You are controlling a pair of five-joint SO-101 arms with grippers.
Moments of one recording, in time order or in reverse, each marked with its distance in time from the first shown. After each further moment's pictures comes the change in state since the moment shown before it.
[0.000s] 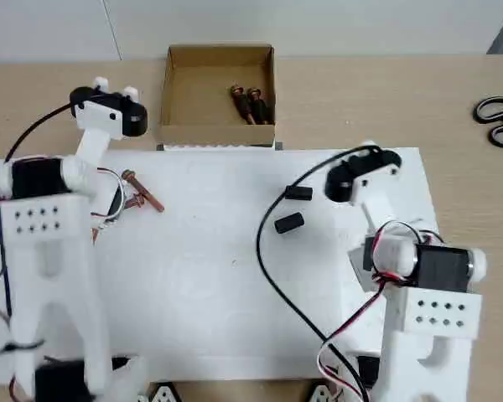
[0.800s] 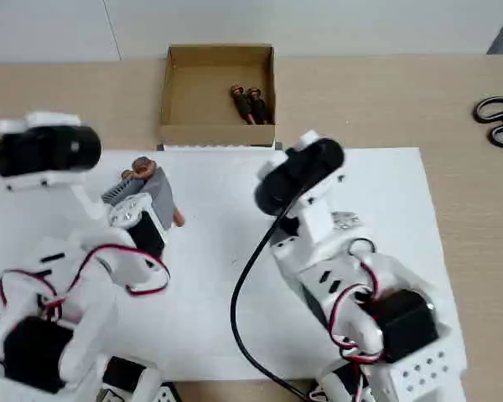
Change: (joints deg) left arm 23.3 -42.3 17.2 -22.3 51.3; right arm -32.4 -11.3 1.3 -16.2 -24.5
